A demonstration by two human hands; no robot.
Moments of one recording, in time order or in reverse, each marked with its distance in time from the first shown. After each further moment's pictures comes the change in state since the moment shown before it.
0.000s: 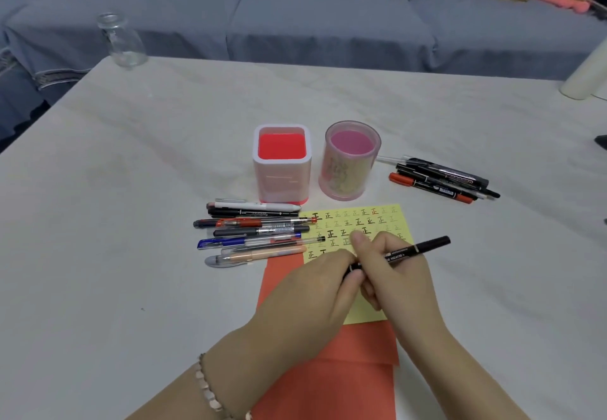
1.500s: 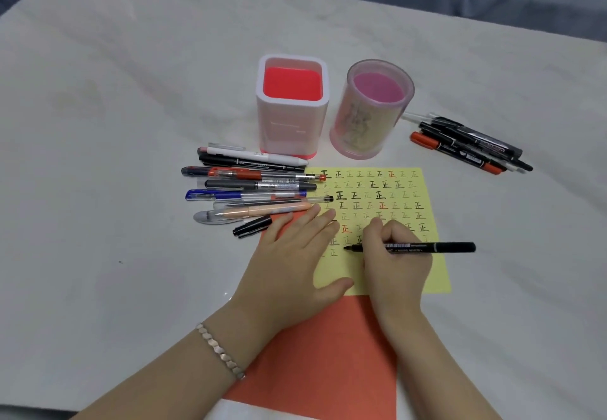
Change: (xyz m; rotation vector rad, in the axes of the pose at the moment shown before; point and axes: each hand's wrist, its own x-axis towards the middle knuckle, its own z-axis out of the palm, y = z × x) left_hand -0.012 -0.075 0.045 0.414 0.091 -0.009; right_hand 0.017 0.074 0.010 -0.240 0.386 -0.162
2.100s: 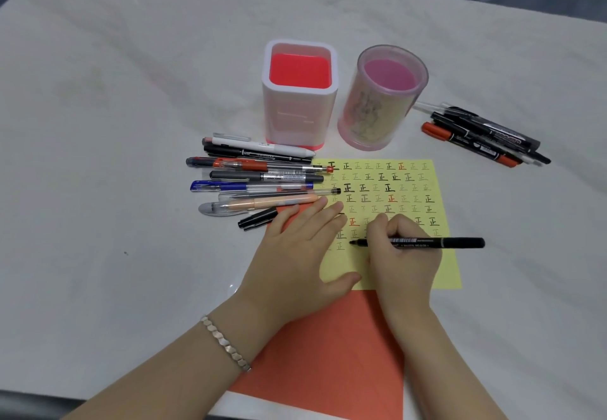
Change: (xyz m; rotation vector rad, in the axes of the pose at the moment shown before) left_hand 0.000 0.000 0.000 -0.021 0.025 -0.009; right_hand 0.000 0.004 0.003 -0.045 -0.030 -0.082
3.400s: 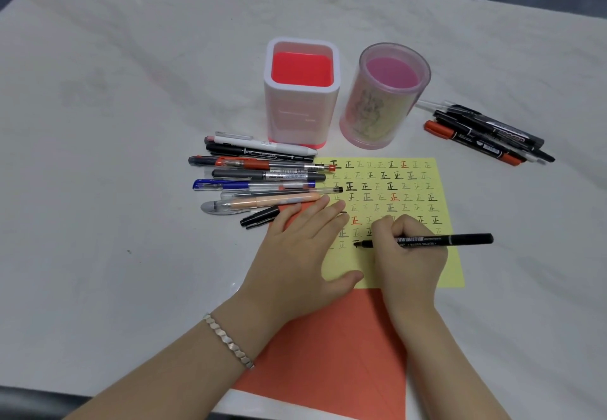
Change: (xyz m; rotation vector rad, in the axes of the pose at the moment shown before) left_hand 0.000 0.000 0.000 0.005 0.010 0.007; right_hand 0.000 -0.002 -0.003 0.013 0.002 0.030
